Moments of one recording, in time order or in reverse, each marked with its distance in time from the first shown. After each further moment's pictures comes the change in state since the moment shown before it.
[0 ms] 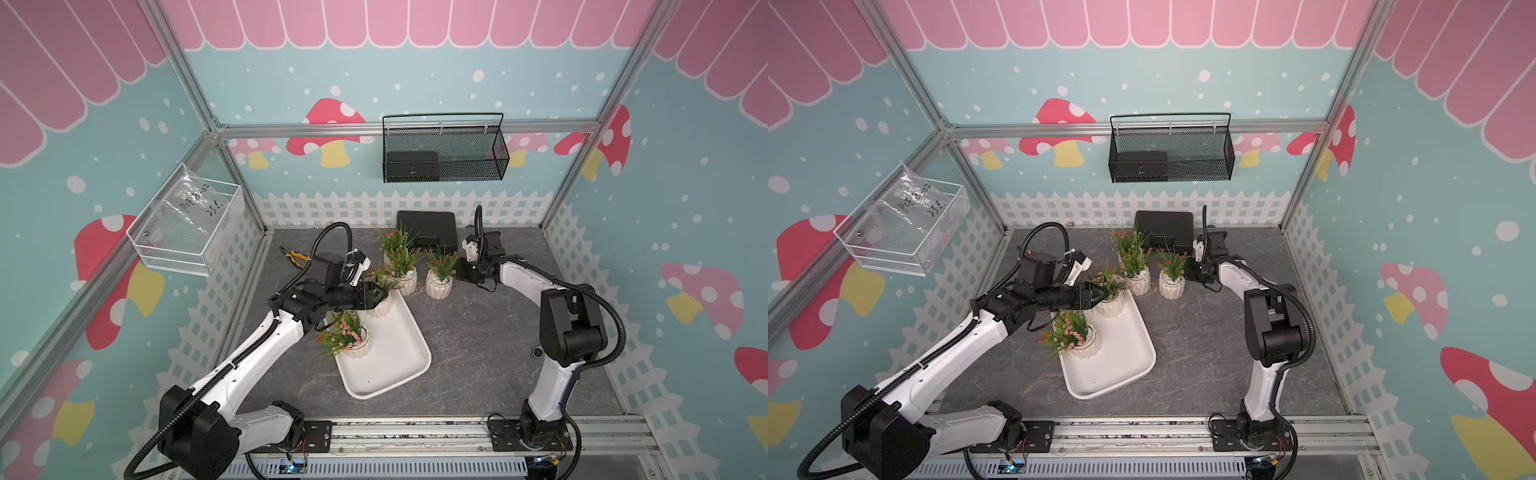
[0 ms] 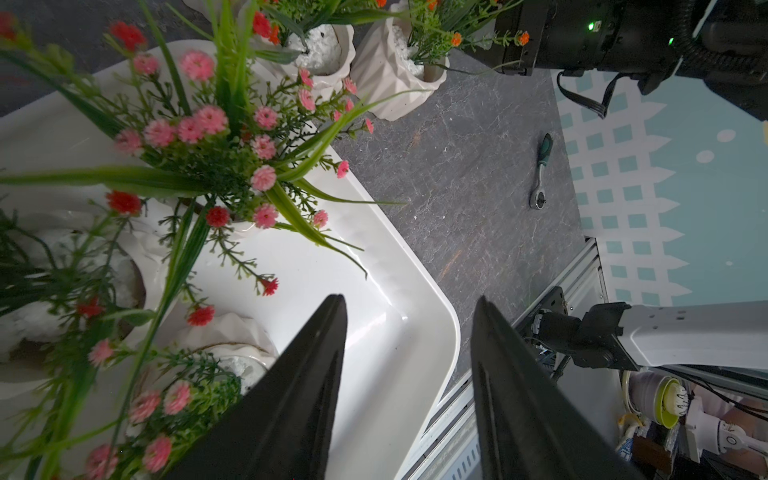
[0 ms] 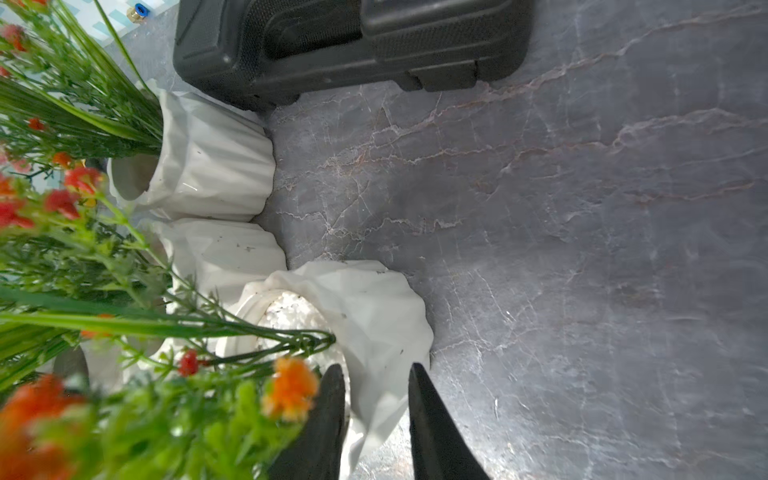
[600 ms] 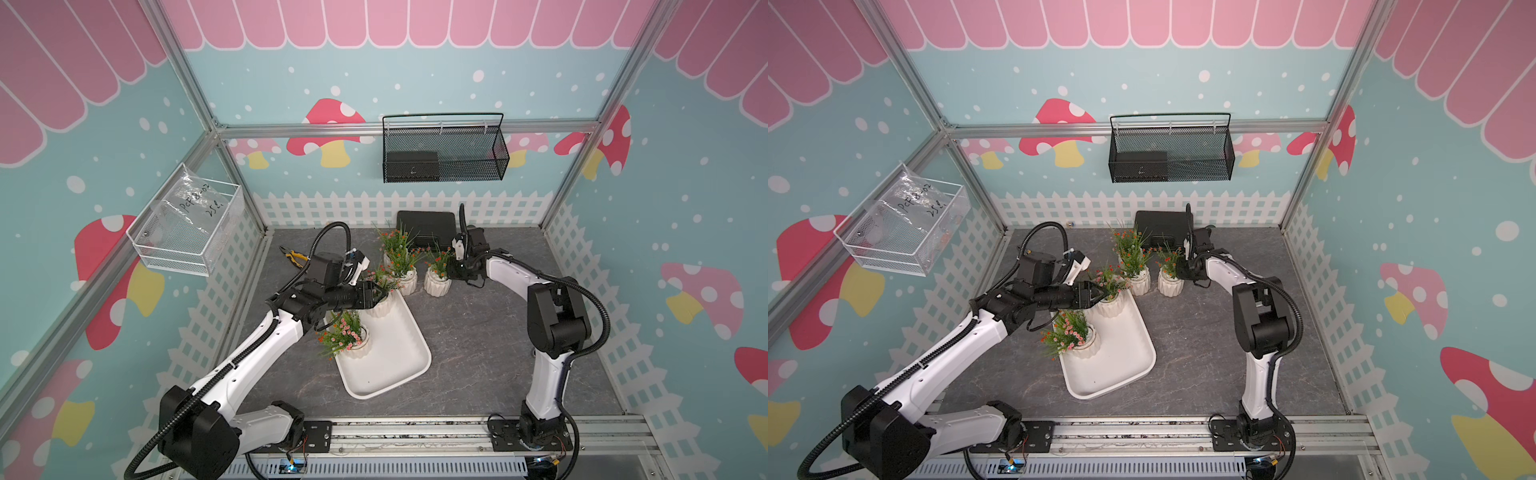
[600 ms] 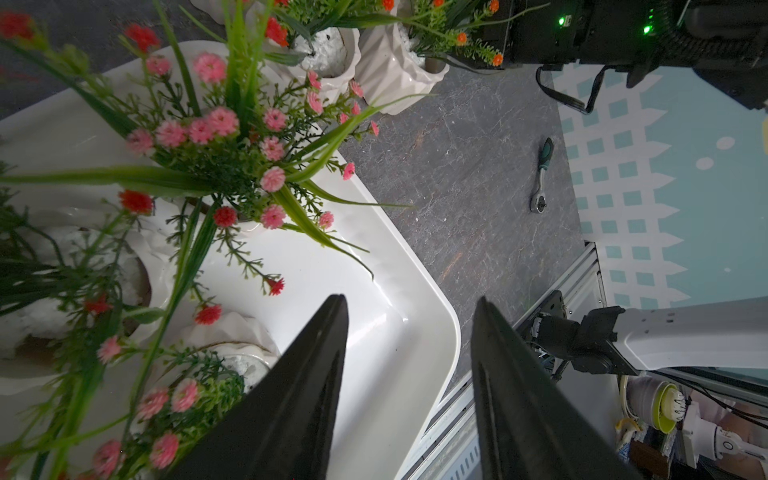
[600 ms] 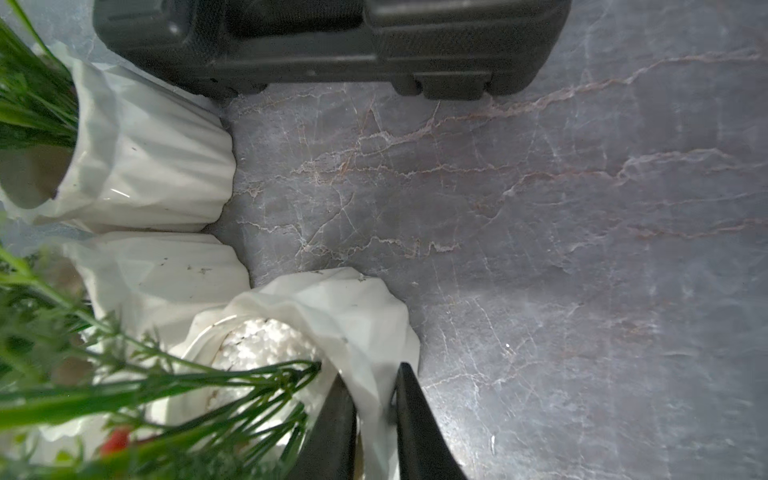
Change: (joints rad) left arm 0.006 0.000 0.000 0.000 0.000 -0.009; right arm 0.073 0.089 0.122 -0.085 0.170 -0.041
